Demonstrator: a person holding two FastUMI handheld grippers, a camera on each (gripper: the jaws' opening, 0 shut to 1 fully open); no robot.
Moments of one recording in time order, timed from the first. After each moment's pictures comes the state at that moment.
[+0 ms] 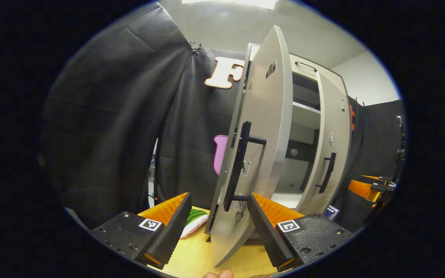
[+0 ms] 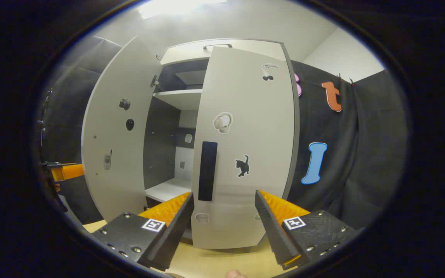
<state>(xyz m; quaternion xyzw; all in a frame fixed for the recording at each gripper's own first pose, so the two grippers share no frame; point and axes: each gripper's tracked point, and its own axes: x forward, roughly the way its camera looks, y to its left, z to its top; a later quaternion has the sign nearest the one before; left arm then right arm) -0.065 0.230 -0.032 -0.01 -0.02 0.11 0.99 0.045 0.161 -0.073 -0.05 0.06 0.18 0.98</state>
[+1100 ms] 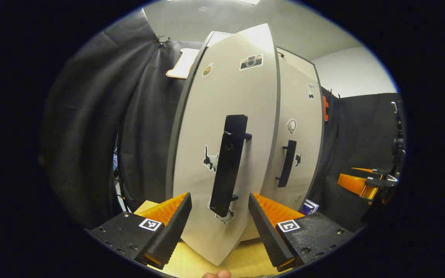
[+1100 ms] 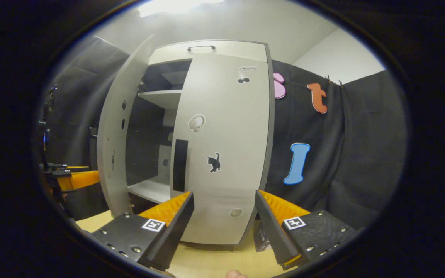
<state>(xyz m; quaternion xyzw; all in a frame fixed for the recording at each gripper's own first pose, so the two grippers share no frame) -0.007 0.142 -0.055 0.01 0.01 0.02 1.00 0.053 0.105 -0.065 -0.06 0.05 0.13 0.99</state>
